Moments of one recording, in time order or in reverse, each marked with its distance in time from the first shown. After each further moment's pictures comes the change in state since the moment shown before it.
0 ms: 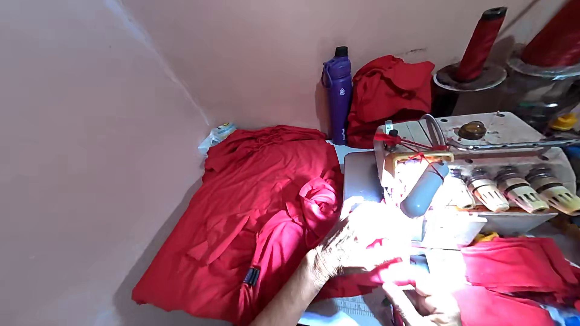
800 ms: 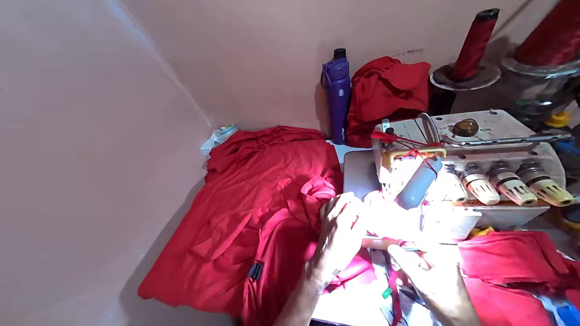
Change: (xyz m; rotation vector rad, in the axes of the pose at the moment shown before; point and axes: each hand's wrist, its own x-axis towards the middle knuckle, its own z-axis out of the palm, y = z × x) left_hand -0.003 0.016 0.003 0.006 0.287 -0.446; right_hand 0.038 0.004 -0.010 -0.177 0.077 -0.005
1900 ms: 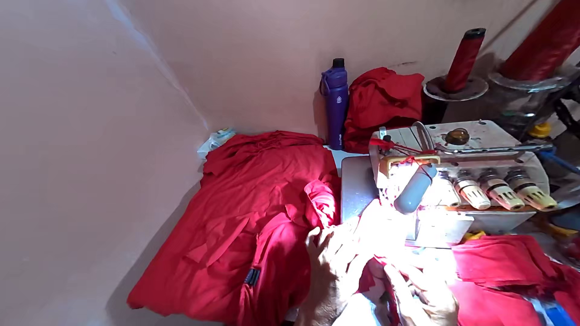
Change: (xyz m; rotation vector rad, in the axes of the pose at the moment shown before) left_hand -0.050 -0.004 0.001 0.161 0.249 0.197; right_hand -0.034 0.008 0.021 -0.219 0.239 -0.227
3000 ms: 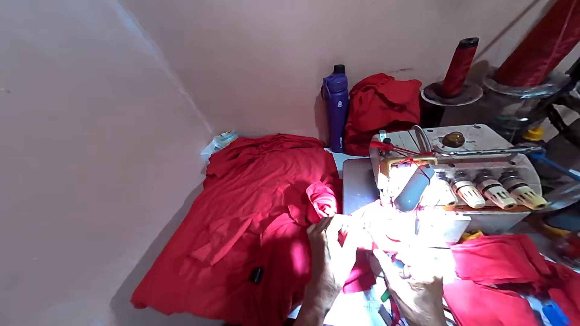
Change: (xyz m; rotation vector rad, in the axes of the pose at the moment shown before) left_hand 0.031 0.001 0.001 -0.078 -0.002 -0.252; right_hand 0.022 0.013 0.014 -0.165 -0.009 -0.175
